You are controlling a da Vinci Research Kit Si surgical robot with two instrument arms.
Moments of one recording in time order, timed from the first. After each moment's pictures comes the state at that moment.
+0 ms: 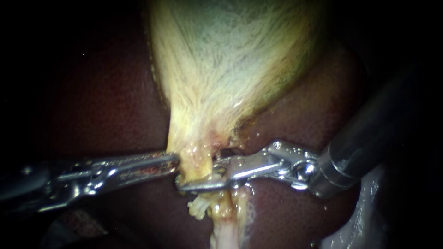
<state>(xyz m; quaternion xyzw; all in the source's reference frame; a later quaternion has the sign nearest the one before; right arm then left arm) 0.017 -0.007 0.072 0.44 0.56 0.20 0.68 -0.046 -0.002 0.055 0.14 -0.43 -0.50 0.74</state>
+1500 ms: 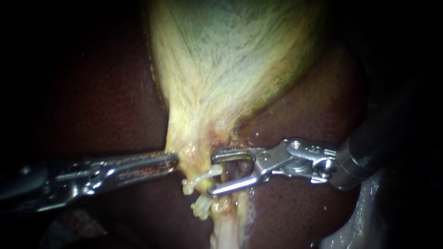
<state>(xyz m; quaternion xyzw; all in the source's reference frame) 0.014 -0.007 0.073 0.35 0.59 0.17 0.71 -0.046 -0.002 0.054 0.14 -0.43 -0.50 0.74</state>
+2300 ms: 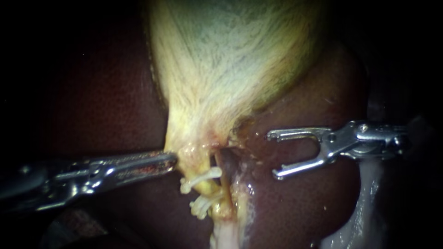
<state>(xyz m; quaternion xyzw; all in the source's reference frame) 0.001 -0.003 0.068 0.27 0.60 0.10 0.75 -0.046 -0.002 0.055 0.14 -0.43 -0.50 0.74</state>
